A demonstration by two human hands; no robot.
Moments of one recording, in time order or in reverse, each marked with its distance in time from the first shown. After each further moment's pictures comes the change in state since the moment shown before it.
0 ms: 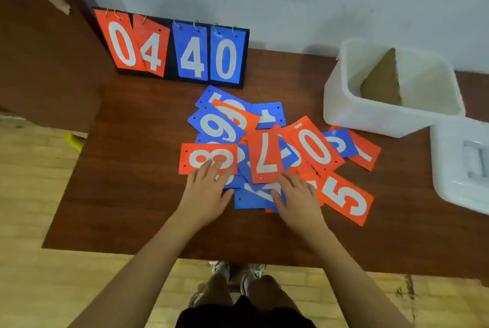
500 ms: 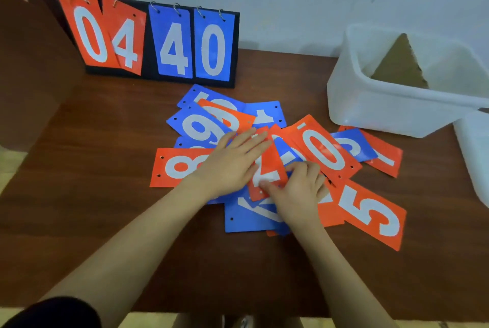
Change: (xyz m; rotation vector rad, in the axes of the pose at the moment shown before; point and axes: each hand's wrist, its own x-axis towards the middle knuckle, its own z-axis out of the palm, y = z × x) left_hand 0.109 0.013 0.024 0.142 0.220 0.435; right_hand 0.066 0.011 0.054 0.292 0.449 0.299
